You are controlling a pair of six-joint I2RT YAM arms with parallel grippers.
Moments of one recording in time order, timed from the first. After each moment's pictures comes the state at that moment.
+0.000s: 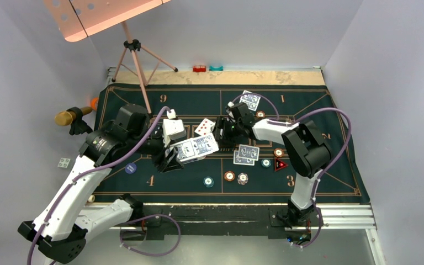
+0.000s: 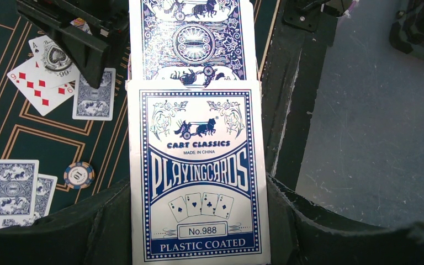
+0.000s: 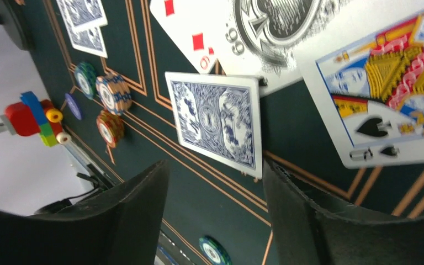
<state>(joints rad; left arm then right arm) -0.54 0.95 1.25 -1.08 0.66 0.37 0.55 1.88 1.06 -0.05 -0.44 0.80</state>
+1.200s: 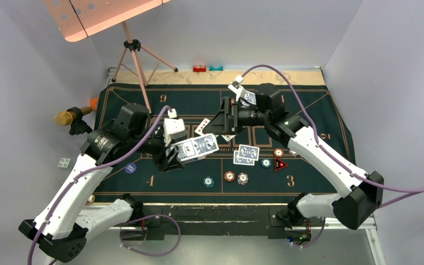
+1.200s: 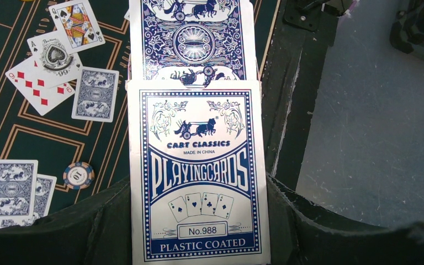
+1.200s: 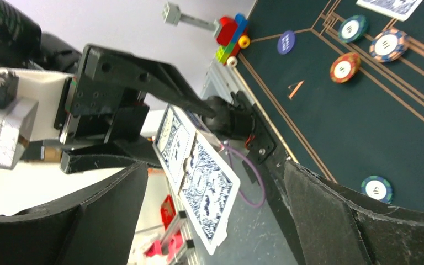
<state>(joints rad) -0.54 0.96 1.25 -1.08 0.66 0.37 0.59 1.27 1.20 -0.28 -0.73 0.84</state>
